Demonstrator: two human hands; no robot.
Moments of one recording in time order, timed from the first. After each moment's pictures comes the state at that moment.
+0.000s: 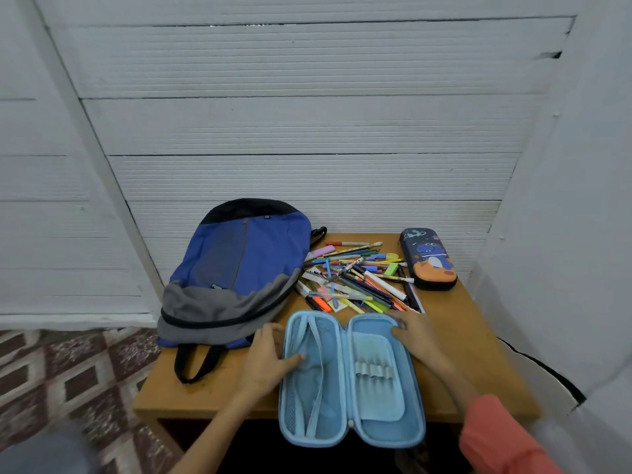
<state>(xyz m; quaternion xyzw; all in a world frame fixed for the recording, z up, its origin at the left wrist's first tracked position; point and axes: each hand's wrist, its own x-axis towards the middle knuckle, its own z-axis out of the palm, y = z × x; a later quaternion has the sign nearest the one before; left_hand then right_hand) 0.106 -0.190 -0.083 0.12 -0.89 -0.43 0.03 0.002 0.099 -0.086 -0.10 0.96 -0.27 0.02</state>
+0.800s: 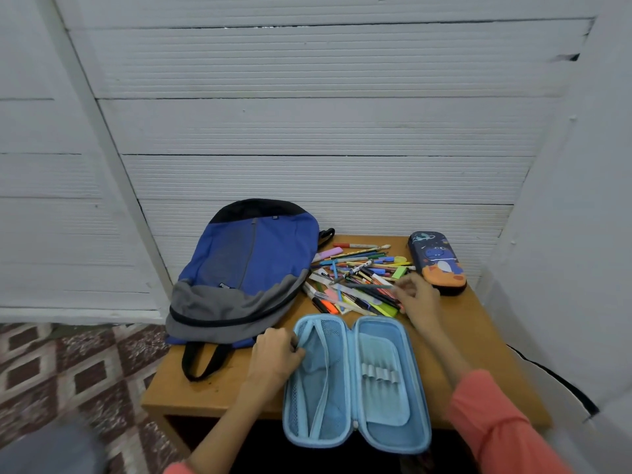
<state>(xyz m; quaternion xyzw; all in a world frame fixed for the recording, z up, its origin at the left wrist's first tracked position) 0.090 -0.183 -0.077 0.10 -0.98 -0.19 0.05 -0.026 0.079 -0.054 -0.04 0.86 -0.50 -0.12</state>
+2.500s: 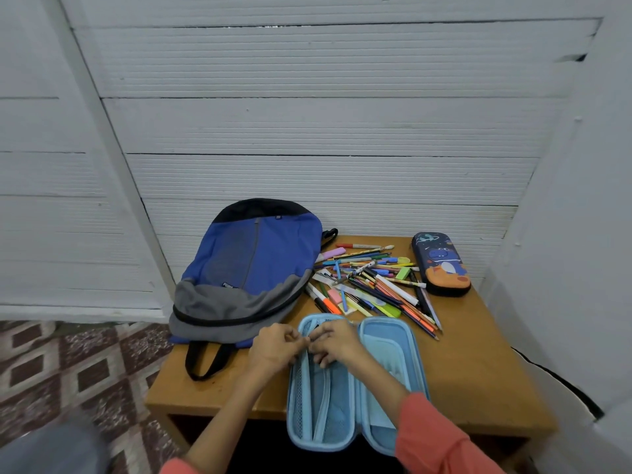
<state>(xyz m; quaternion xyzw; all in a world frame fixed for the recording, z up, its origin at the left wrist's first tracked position) 0.084 -0.195 -0.070 0.14 -0.93 -0.35 -0.02 0.046 -0.049 -0.061 -0.03 0.78 -0.57 0.26</state>
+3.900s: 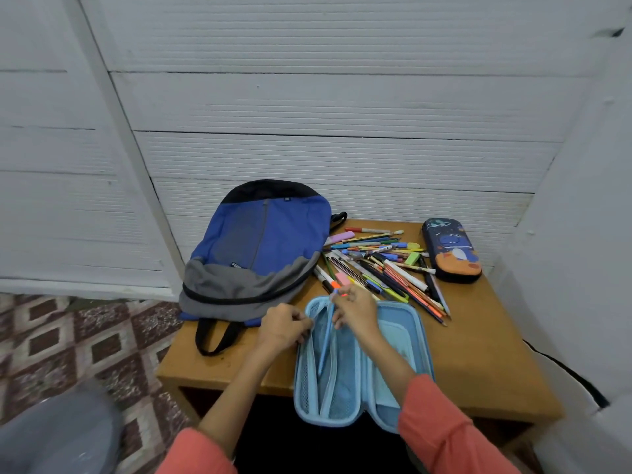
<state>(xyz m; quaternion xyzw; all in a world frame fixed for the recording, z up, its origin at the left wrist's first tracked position) 0.083 -0.195 -0.069 0.15 -0.91 -0.38 -0.01 0.027 -0.047 -0.072 -0.01 0.75 -0.66 0.09</state>
